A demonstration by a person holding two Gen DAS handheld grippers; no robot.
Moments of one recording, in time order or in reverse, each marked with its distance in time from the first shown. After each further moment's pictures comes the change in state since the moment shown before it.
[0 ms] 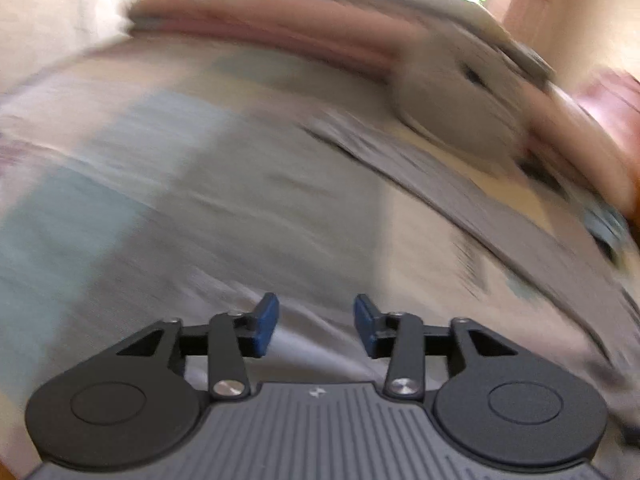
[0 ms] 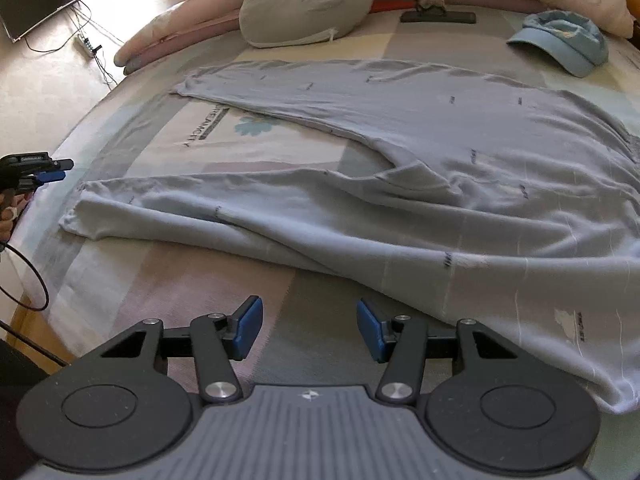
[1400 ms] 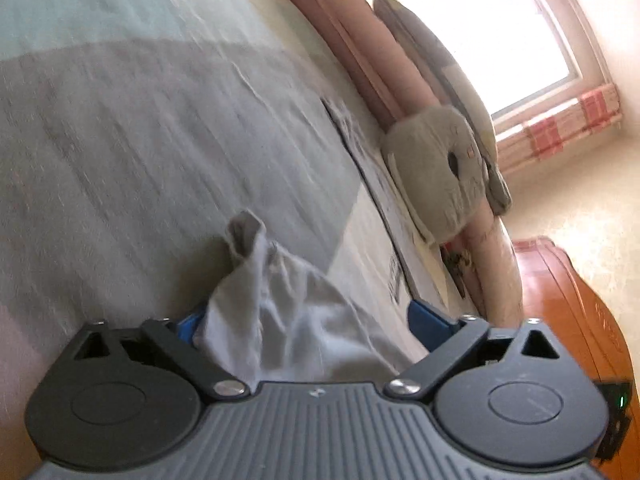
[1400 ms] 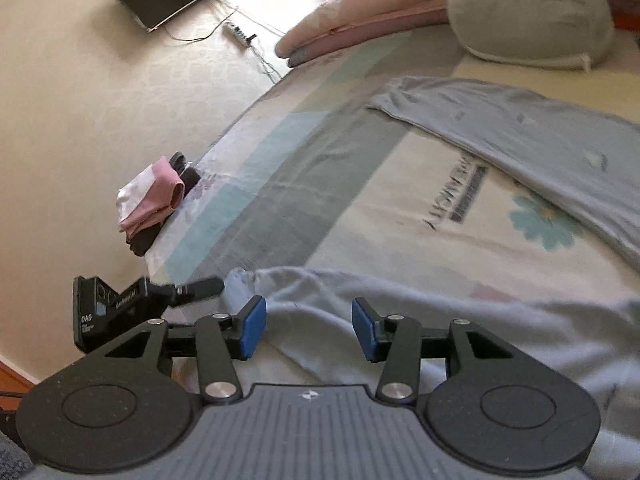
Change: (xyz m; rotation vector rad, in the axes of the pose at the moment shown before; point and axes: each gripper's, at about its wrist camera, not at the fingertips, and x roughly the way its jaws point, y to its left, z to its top) left arm 0.014 0.079 -0.098 -0.611 -0.143 -0.342; right arm 0.101 0.136 0.119 -0.115 0.051 0.502
